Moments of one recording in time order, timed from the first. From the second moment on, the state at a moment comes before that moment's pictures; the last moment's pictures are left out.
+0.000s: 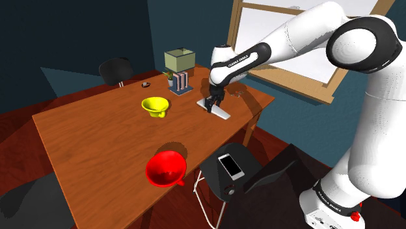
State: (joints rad) arm 0.08 0.37 0.00 -1.93 0.01 2.30 -0.08
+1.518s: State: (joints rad) arm 0.40 0.32 0.14 -1.99 -0.05 2.31 0.42
